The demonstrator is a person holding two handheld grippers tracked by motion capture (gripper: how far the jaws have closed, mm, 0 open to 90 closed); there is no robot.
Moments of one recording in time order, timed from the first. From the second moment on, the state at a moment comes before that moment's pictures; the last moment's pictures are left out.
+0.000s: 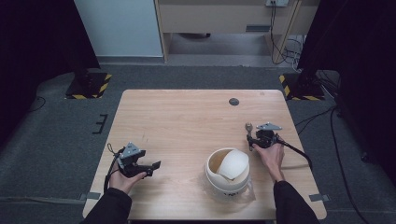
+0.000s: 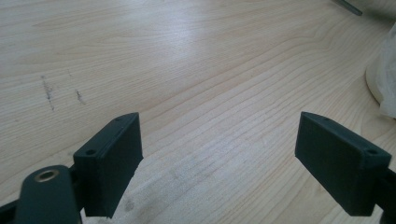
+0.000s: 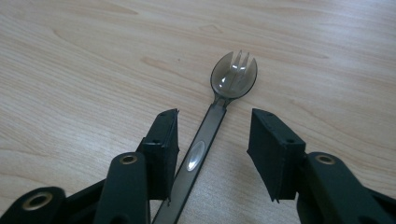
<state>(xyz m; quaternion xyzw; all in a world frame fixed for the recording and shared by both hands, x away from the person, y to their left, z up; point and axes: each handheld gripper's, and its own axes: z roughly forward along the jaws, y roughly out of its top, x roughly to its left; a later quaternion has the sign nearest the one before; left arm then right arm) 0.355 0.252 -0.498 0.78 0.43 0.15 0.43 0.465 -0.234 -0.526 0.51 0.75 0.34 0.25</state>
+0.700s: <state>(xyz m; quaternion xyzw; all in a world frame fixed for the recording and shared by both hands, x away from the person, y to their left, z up) 0.355 0.253 -0.497 0.78 0.43 0.15 0.43 0.460 -0.236 -0.529 0.50 0.76 0.35 0.23</state>
